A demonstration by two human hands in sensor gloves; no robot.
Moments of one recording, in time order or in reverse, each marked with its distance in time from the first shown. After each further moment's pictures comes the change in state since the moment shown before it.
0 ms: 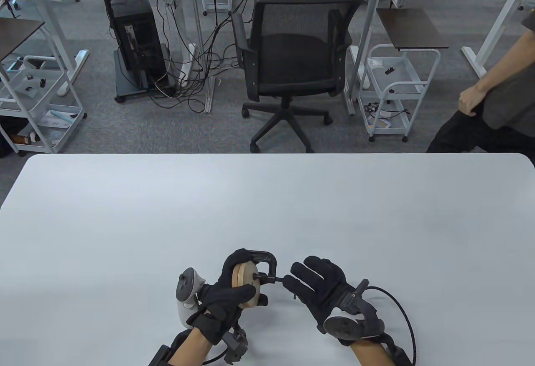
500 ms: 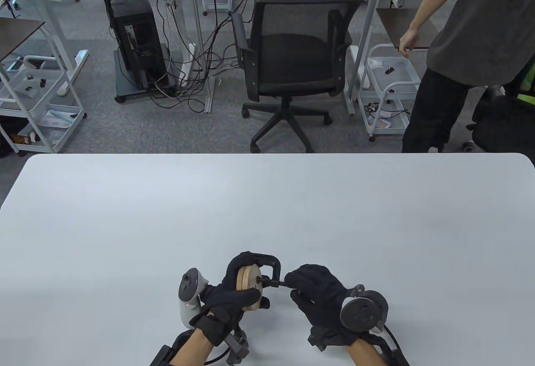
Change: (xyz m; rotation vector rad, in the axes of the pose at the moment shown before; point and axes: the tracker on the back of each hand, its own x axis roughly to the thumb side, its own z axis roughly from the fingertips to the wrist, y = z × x) left_hand -0.005 -0.003 -0.002 -0.028 0.019 -0.058; right_hand -0.014 0.006 0.004 -0.142 0.374 -0.653
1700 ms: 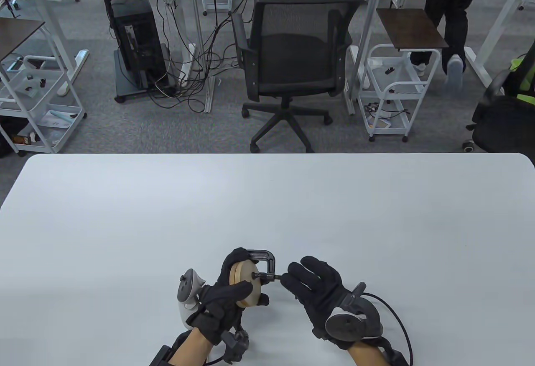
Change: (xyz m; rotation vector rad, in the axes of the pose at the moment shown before) left_hand -0.003 0.005 0.003 0.043 -0.011 0.178; right_hand 0.022 0.006 0.002 0.136 -0.259 0.468
